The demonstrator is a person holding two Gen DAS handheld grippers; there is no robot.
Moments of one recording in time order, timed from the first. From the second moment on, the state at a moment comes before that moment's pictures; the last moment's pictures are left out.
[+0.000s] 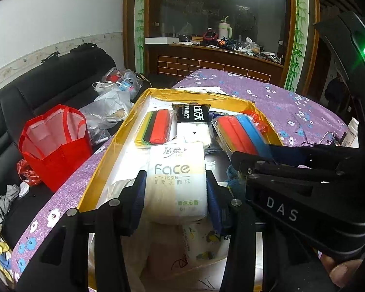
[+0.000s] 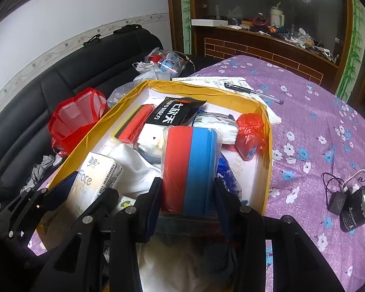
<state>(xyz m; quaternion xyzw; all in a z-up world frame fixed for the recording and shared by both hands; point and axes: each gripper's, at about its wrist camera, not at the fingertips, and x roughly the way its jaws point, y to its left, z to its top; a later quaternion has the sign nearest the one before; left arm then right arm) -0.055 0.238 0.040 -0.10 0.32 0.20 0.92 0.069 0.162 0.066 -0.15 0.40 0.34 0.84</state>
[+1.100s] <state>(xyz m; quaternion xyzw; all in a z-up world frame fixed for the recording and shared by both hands) -0.057 0.233 0.045 -0.07 0.31 0.22 0.92 0.069 0.153 0.067 -0.13 0.40 0.34 0.84</state>
